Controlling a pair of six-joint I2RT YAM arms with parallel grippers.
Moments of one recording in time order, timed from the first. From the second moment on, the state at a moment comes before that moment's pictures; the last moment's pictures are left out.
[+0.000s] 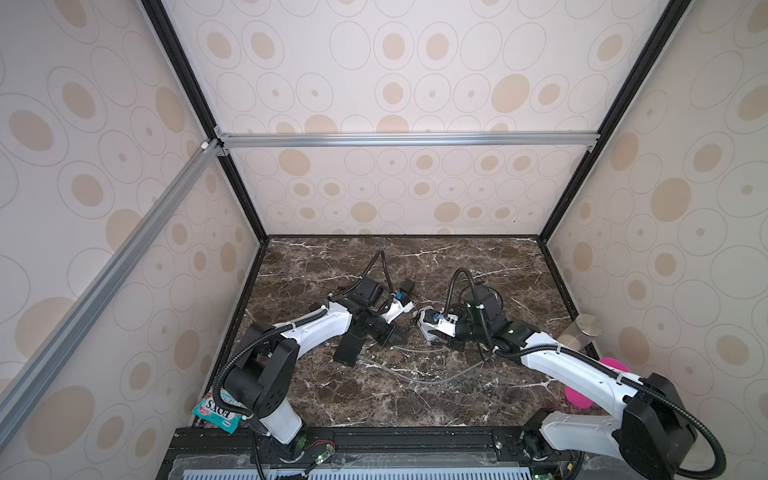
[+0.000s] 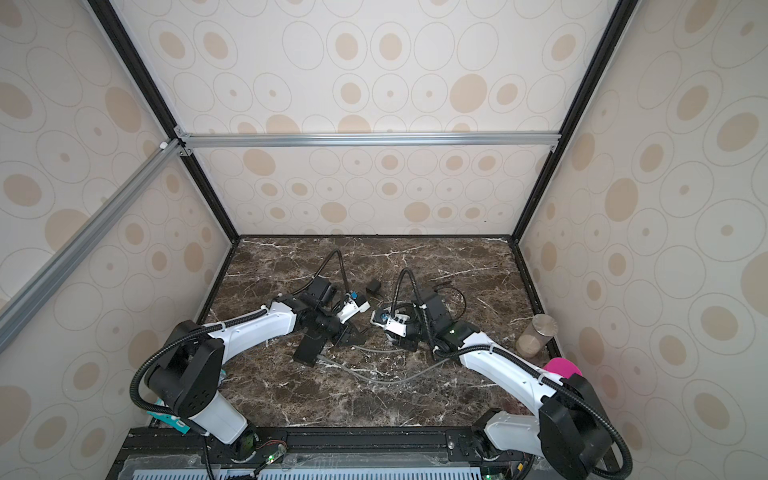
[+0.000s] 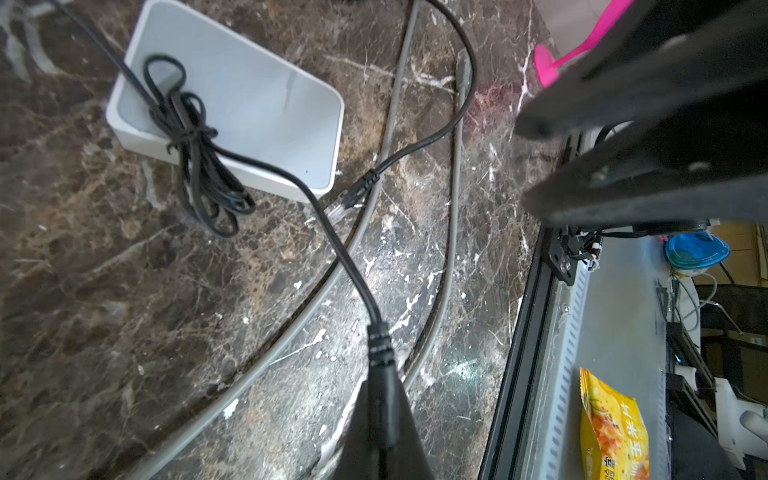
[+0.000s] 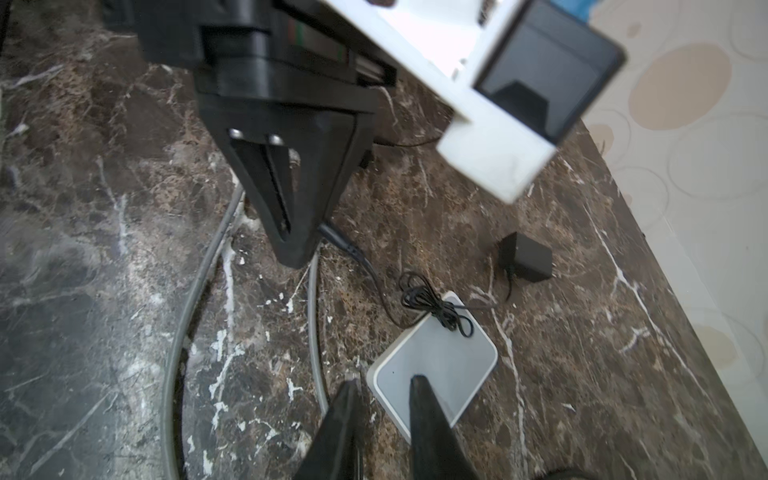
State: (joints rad) left arm -0.56 1.64 1.01 -0.48 0.72 0.09; right arm 0.63 1.25 0.77 -0.25 -0.33 -0.72
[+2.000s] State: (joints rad) left arm -0.55 1.70 1.00 -0.52 0.82 0.12; right arm 0.73 1.54 0.96 -0.32 -0.29 -1.13
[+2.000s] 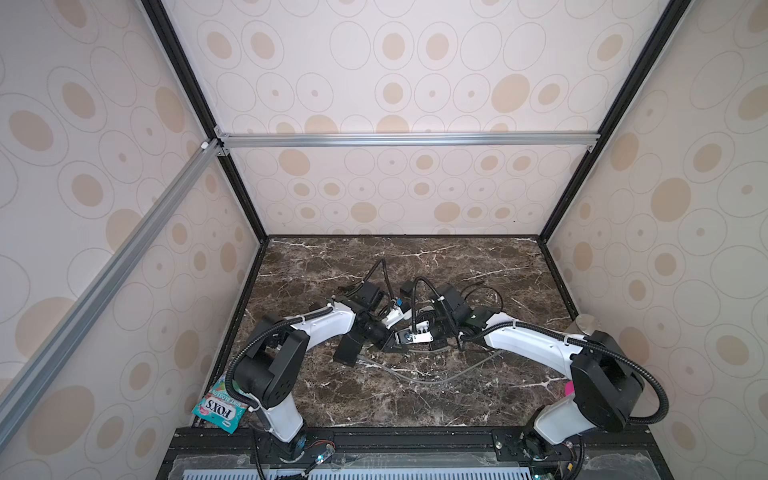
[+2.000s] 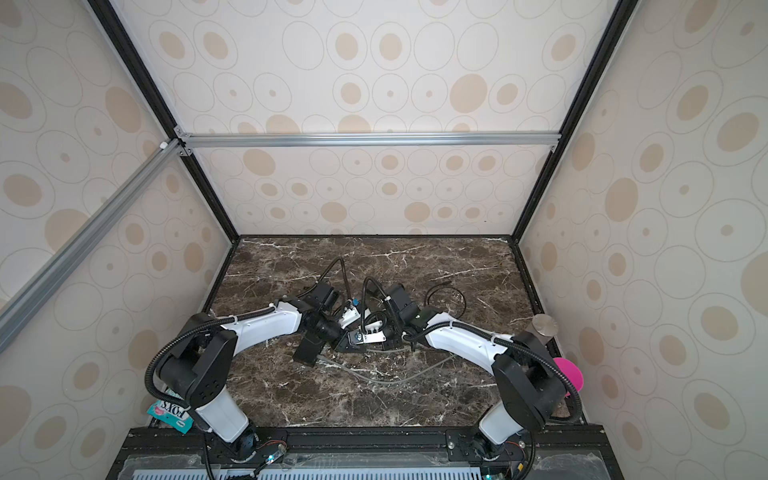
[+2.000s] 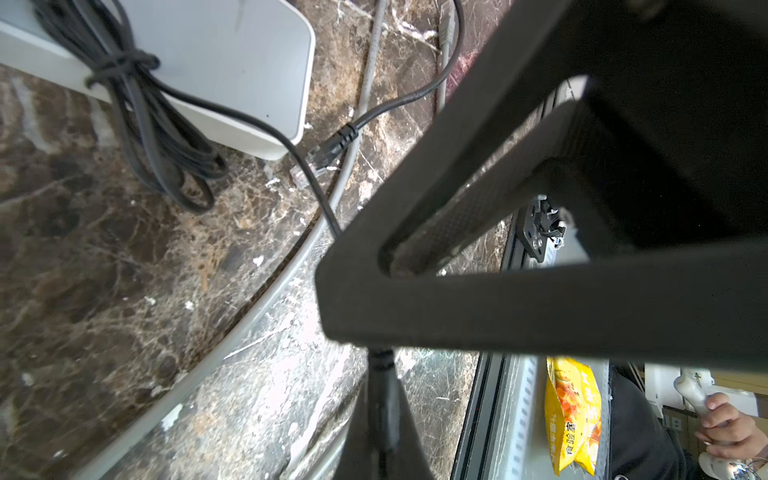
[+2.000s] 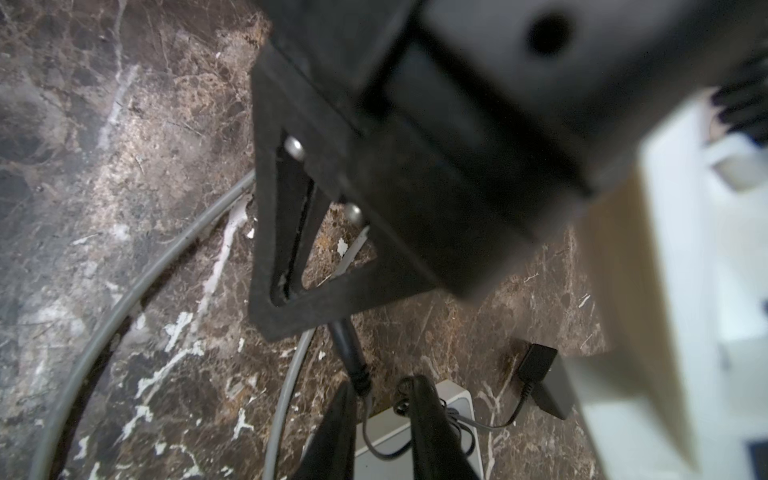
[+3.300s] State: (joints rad) left arm -0.53 1.67 0.99 -0.49 0.84 0.08; right arm 0.73 1.54 0.93 -0.28 -0.34 -1.13
